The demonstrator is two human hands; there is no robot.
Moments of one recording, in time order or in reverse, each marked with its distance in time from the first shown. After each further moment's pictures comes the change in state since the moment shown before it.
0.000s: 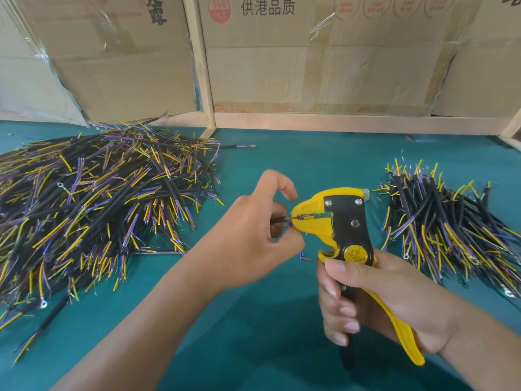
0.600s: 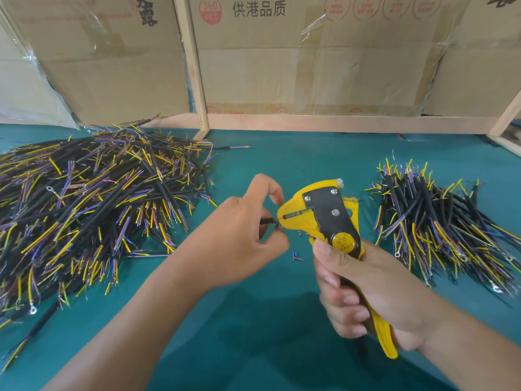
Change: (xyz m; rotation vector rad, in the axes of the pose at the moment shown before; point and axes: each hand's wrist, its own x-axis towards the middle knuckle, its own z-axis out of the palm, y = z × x) left_hand 0.001 -0.007 -0.004 0.169 -0.010 0.023; right_hand 0.001 -0.002 0.011 -0.100 0.258 0.016
